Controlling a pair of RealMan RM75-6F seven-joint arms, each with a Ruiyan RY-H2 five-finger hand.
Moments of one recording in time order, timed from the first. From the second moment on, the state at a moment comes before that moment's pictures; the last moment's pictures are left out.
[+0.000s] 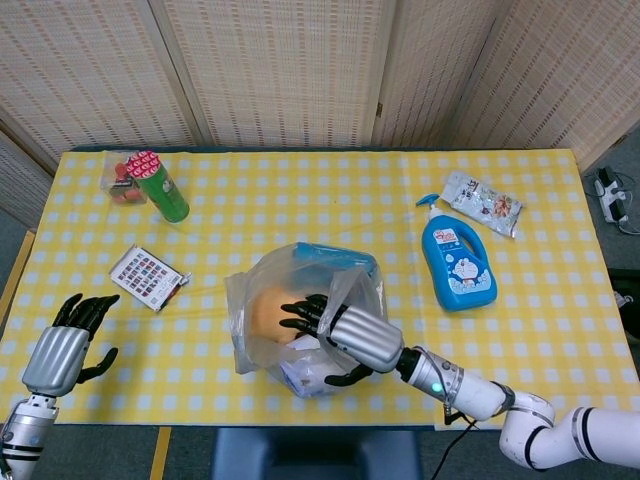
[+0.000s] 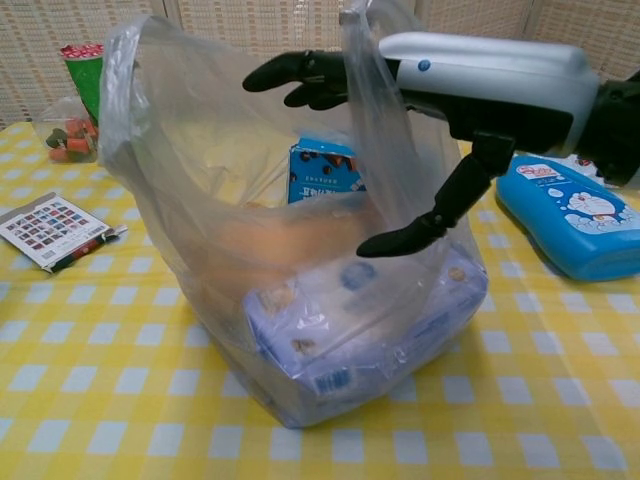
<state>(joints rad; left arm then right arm) -0.20 -1.16 -0.01 -1.60 1.55 1.39 0.04 0.78 -1.27 0.07 -1.79 -1.79 1.02 0.35</state>
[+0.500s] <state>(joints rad) -0.20 -1.15 -0.01 -1.60 1.55 1.40 0.02 0.85 -1.36 0.09 -1.73 -1.76 1.00 0.40</state>
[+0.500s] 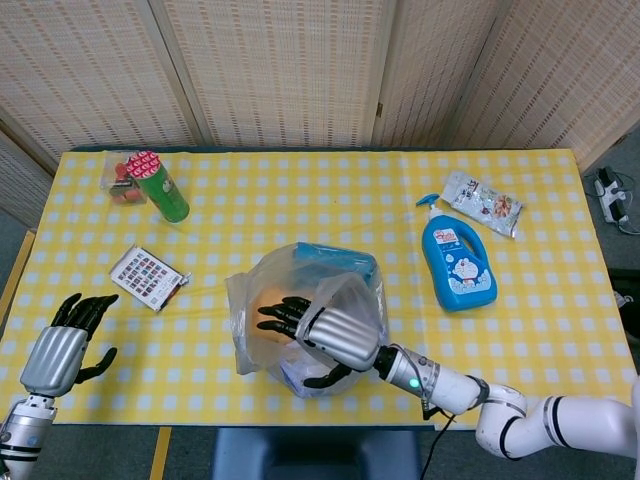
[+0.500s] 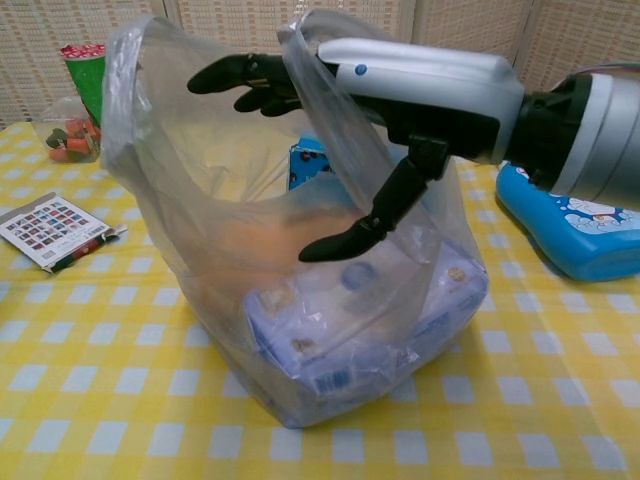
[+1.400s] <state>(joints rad) -0.20 -1.14 -0.01 -1.60 1.57 1.41 -0.01 0.97 -1.49 0.13 -1.65 -1.69 0.95 0.45</state>
